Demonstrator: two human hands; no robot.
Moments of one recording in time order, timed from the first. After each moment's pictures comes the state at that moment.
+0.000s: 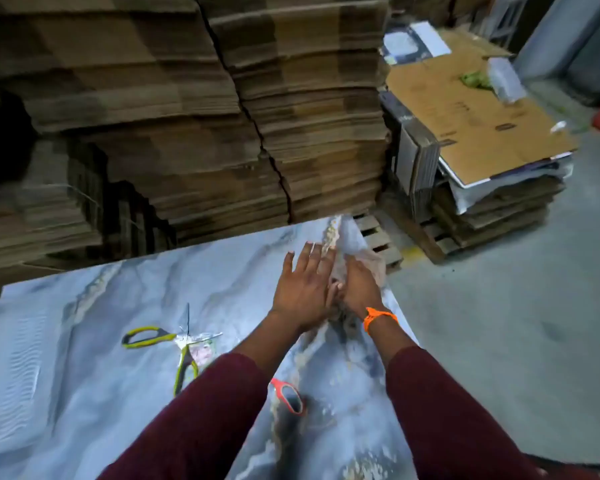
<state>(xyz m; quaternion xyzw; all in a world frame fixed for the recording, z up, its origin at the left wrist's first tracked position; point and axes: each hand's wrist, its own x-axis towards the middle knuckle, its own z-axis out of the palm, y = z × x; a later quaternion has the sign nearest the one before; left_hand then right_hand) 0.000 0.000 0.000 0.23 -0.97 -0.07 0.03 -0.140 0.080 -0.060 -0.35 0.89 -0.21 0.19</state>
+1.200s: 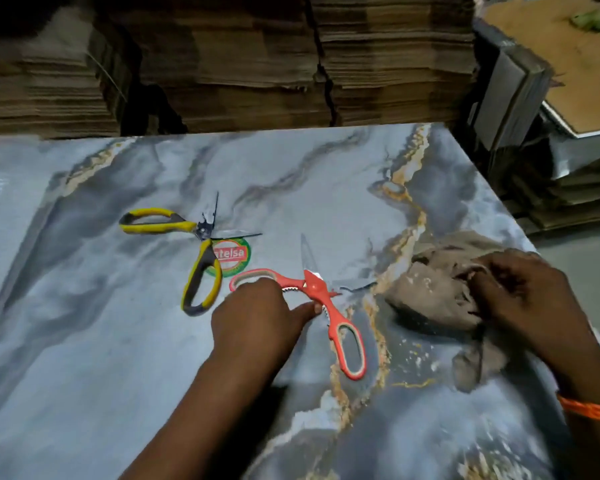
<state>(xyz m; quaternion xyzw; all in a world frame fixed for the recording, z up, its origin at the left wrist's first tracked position) 0.188 0.037 -0.166 0.54 -0.82 -0.19 -0.05 -0.075 0.217 -0.154 -0.47 0.83 -0.29 0.02</state>
